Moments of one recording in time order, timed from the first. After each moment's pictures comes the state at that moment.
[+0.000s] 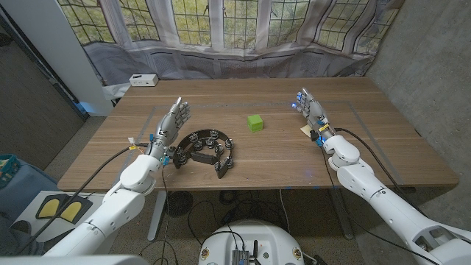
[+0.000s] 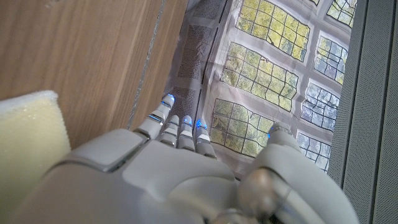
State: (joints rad) left arm 1.20 0.67 0.24 -1.65 -0.58 -0.40 0.09; left_hand 0.25 0.02 0.15 -0.02 0.20 0.10 0.11 0.20 0.17 0.13 0.11 0.24 0.20 0.09 0.11 0.20 0.18 0.06 0.14 0.22 0.18; right arm -0.88 -0.50 -0.39 -1.35 0.61 0.37 0.03; right_hand 0.30 0.04 0.20 -0.04 0.18 0.12 0.09 0.19 0.18 0.08 0.12 0.24 0.19 0.01 0.08 0.22 0.22 0.25 0.01 0.21 0.17
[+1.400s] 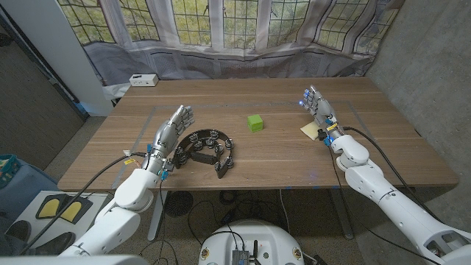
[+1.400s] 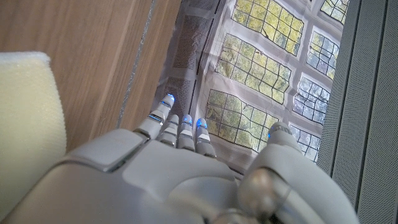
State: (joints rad) left arm 1.37 0.68 0.19 -1.77 -0.49 -0.52 0.11; left_hand 0.26 0.03 0.15 -0.03 0.19 0.18 0.10 0.20 0.17 0.20 0.10 0.25 0.20 0.17 0.10 0.21 0.18 0.16 0.18 0.23 0.18; right arm -0.92 -0.54 -0.35 -1.38 0.63 0.39 0.04; right_hand 0.30 0.04 0.20 -0.05 0.18 0.13 0.09 0.19 0.18 0.10 0.12 0.24 0.19 0.02 0.08 0.22 0.21 0.25 0.01 0.20 0.17
